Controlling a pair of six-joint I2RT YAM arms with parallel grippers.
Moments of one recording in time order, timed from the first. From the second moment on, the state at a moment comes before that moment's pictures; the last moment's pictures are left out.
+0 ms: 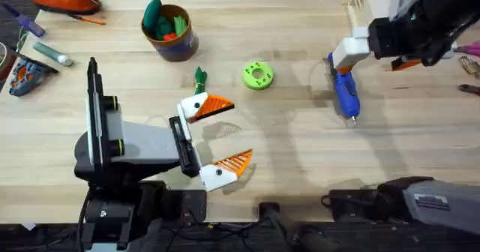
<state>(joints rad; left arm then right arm) 0.00 0.01 0.01 -0.14 1.21 0.07 0.18 1.43 1.40 -1.36 0.10 0.20</state>
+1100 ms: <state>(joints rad) 0.00 0.01 0.01 -0.14 1.21 0.08 0.18 1.43 1.40 -1.35 0.10 0.20</state>
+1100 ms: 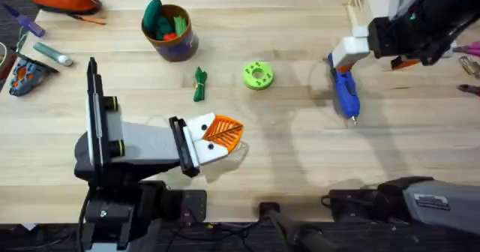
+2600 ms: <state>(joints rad) 0.00 0.01 0.01 -0.14 1.21 0.08 0.06 1.76 1.30 -1.01 0.09 0.02</state>
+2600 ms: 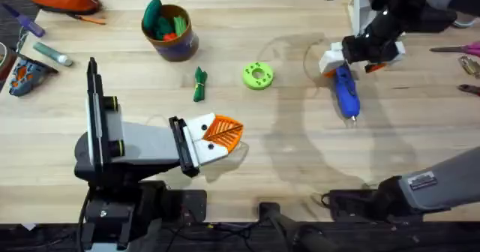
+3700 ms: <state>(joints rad) 0.00 0.01 0.01 -0.14 1.21 0.08 0.06 1.87 1.30 -0.95 0.08 0.02</state>
